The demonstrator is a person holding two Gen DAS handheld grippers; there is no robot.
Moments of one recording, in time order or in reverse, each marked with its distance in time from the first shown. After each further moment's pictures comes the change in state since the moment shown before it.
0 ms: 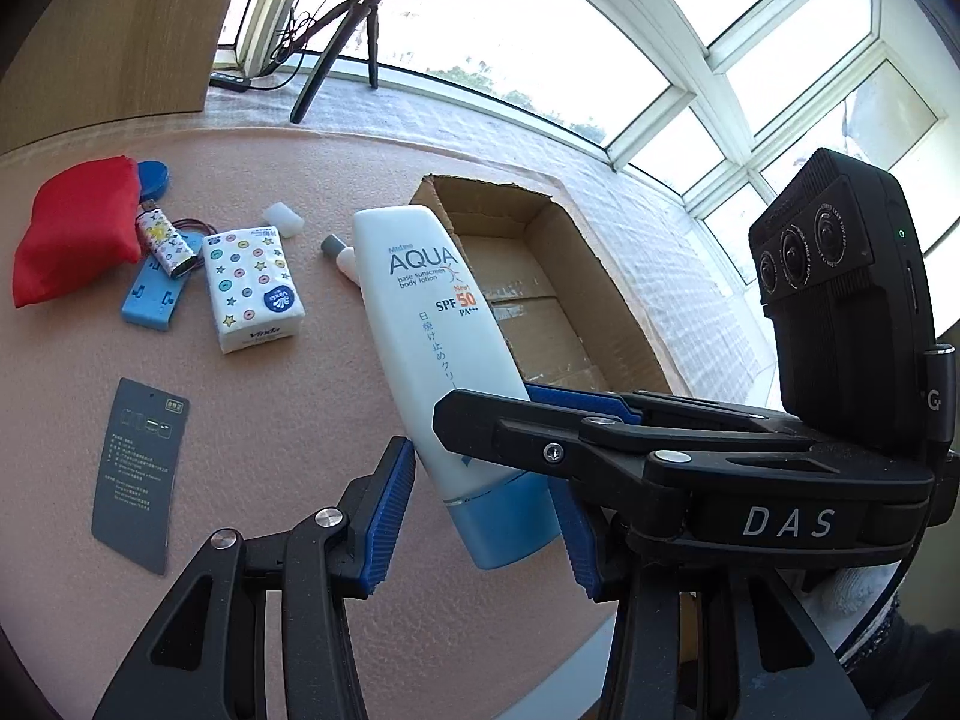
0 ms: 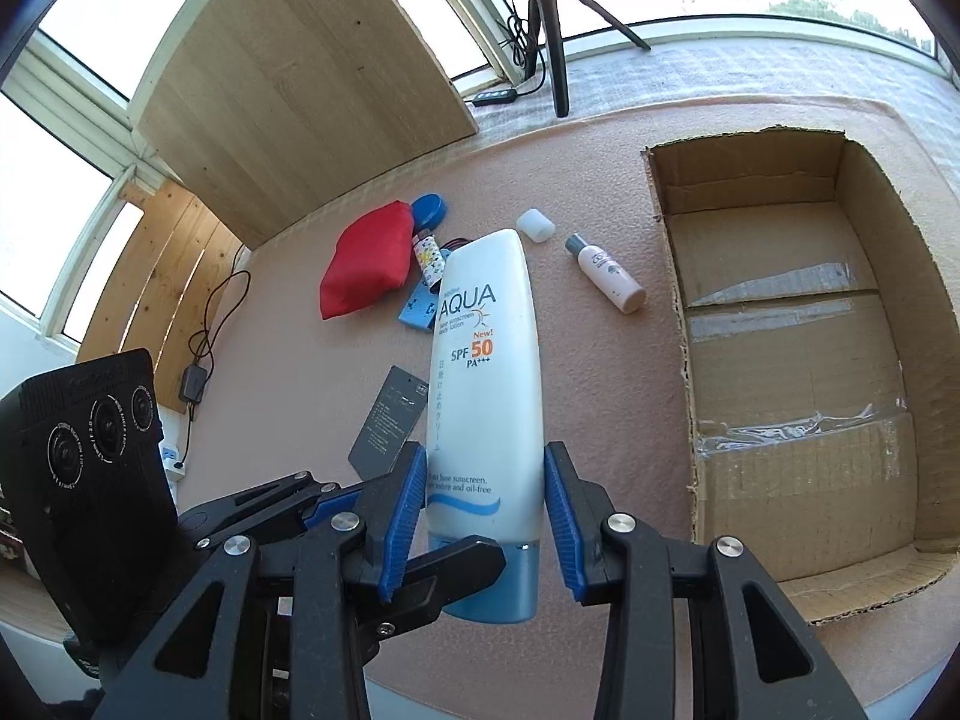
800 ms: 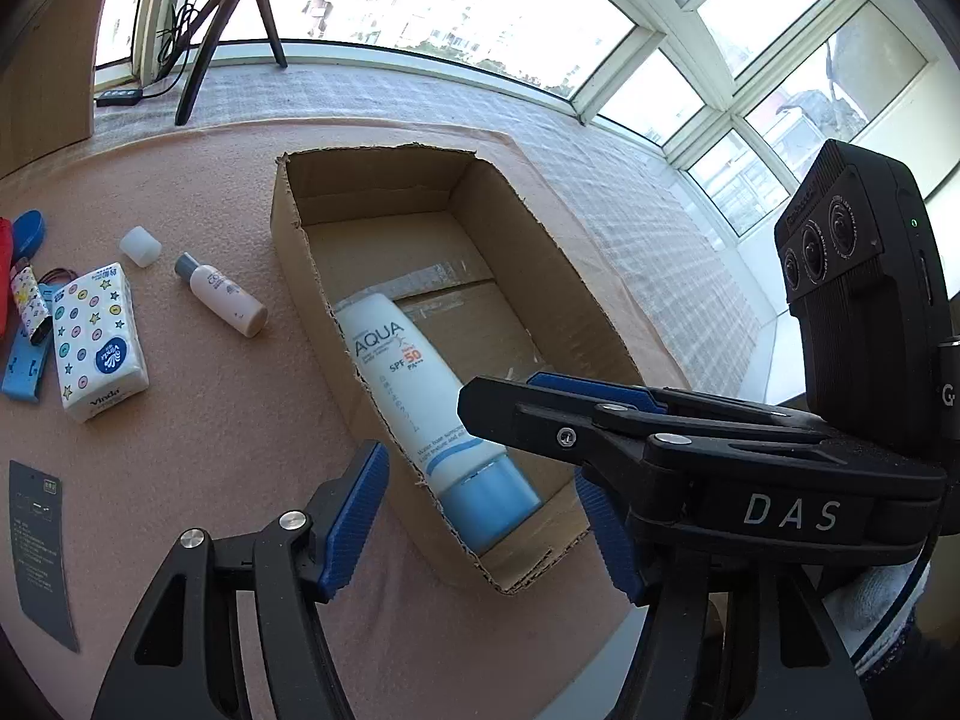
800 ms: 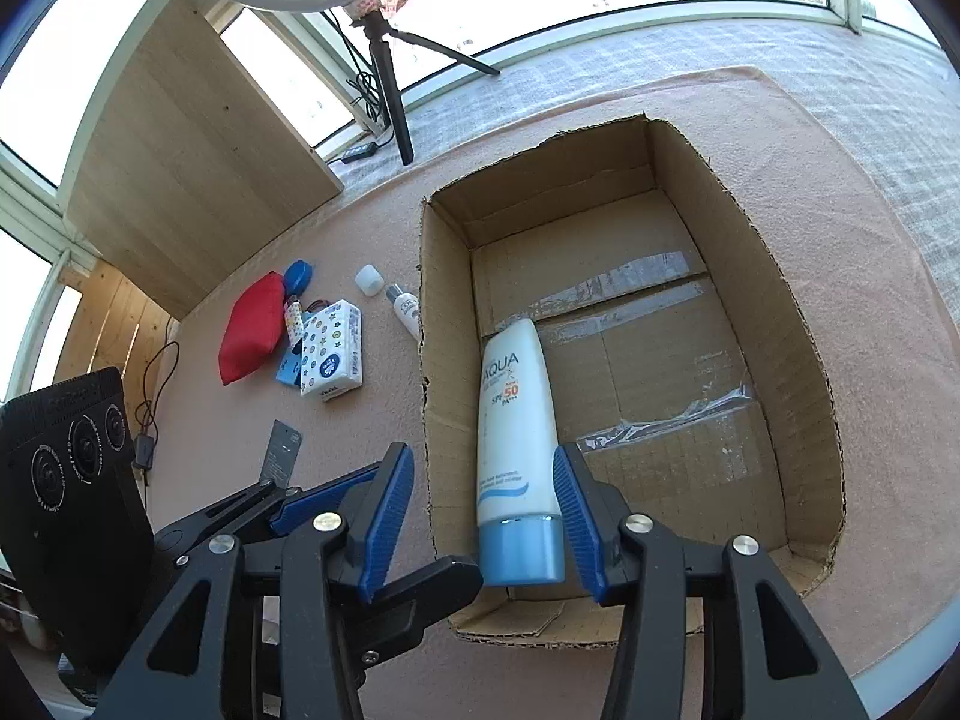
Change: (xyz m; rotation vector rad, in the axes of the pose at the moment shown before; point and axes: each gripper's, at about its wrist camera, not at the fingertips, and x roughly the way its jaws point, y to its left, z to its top) left arm 0.071 -0.062 0.019 0.091 0.072 0.015; right arm -0.032 -0.090 0.004 0.149 -0.072 -0.119
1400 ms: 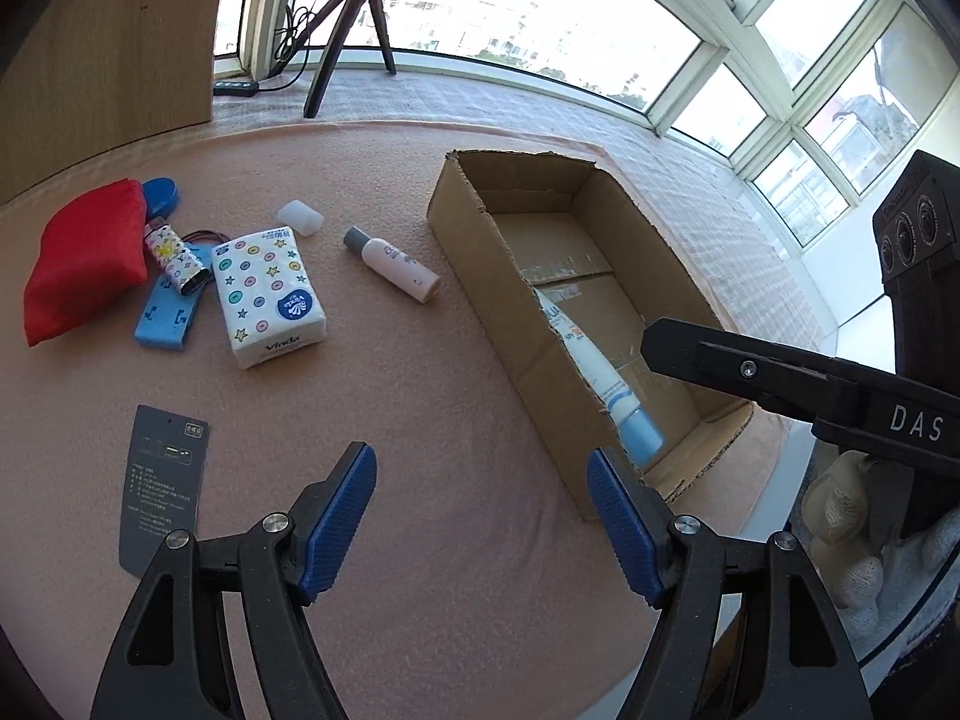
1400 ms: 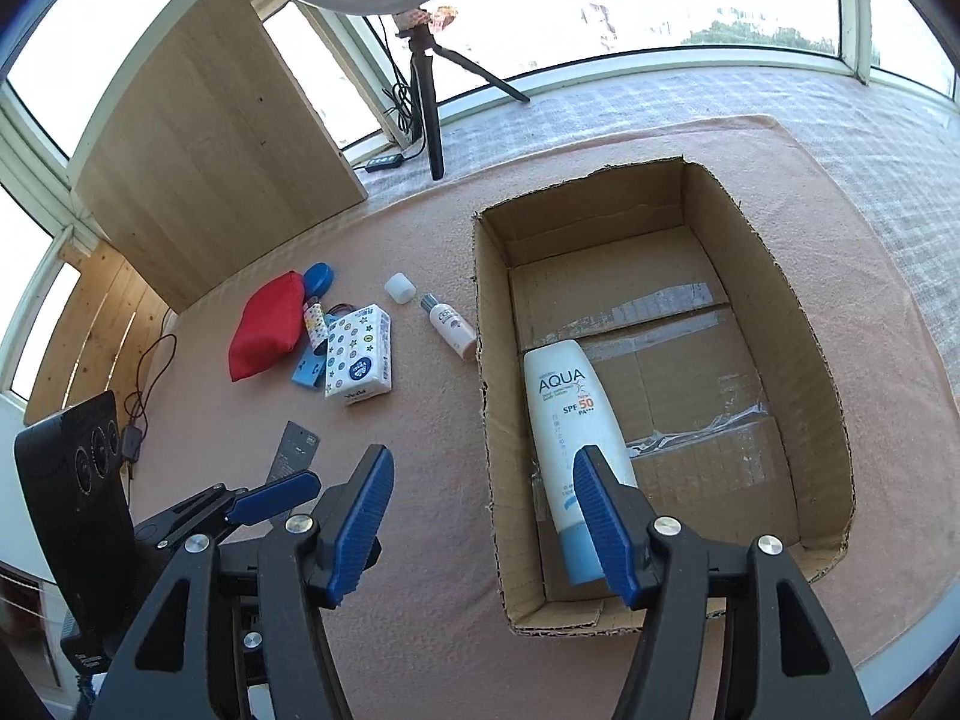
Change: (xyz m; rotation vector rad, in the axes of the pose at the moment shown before) left arm -0.050 0.064 -0.027 -0.051 -0.023 0.175; right arm -0.008 0.043 -0.012 -0.082 -0.060 -0.044
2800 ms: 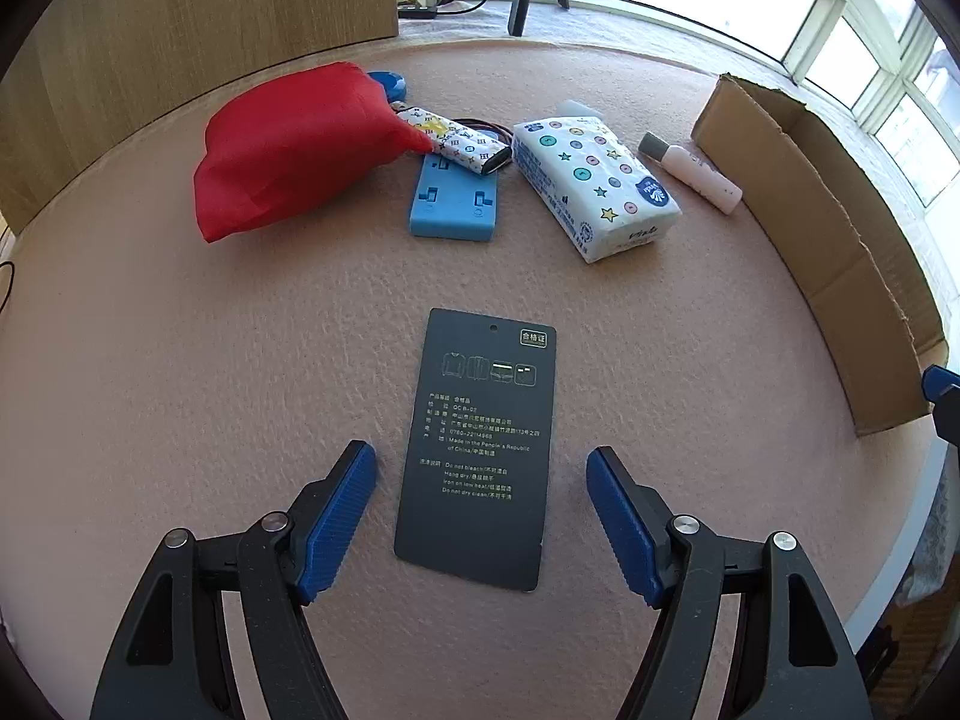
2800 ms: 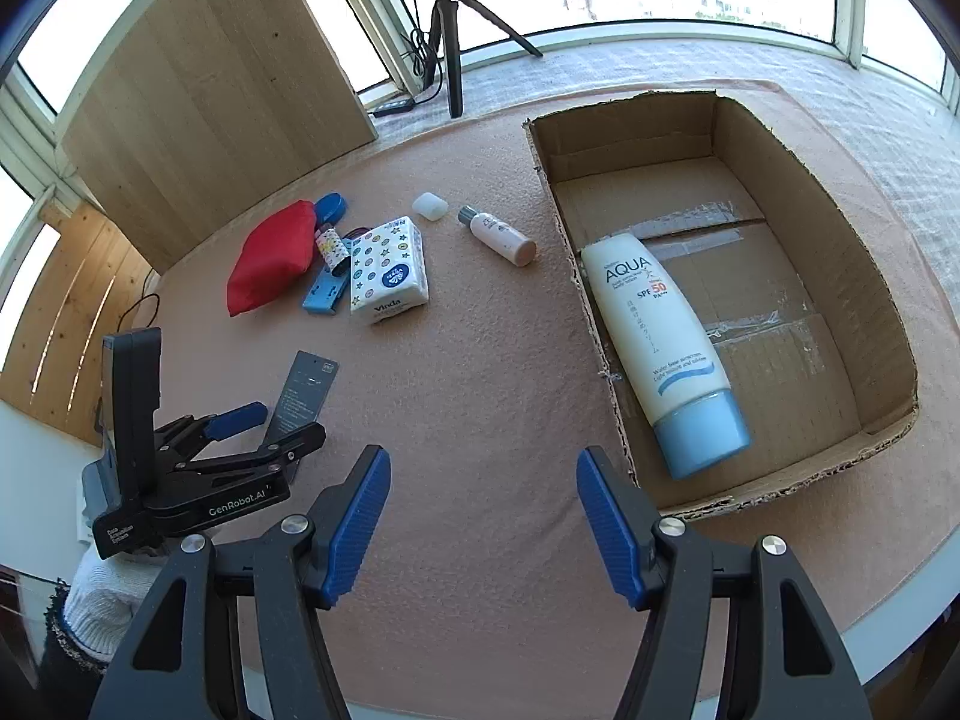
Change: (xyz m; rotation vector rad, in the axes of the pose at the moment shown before) left arm 0.012 0.125 -0.030 0.022 0.114 0.320; right arm 0.021 0.050 -0.053 0.016 0.044 -0.074
